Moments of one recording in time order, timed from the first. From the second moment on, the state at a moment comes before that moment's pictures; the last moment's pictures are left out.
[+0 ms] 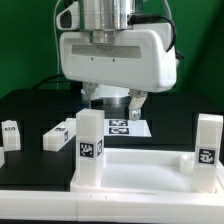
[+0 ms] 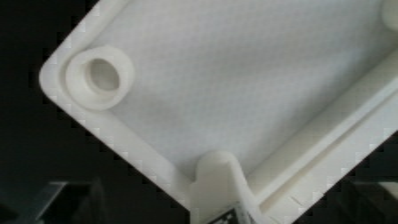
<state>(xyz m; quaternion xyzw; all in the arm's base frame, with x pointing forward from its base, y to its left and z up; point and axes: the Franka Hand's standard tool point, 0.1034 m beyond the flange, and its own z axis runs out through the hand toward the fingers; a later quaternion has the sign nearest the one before) 0.600 -0.030 0.114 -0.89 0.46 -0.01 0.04</state>
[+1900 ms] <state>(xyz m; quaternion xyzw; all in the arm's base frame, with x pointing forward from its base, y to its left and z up) 0.534 -0.004 0.011 -0.71 0.70 0.04 -0.01</state>
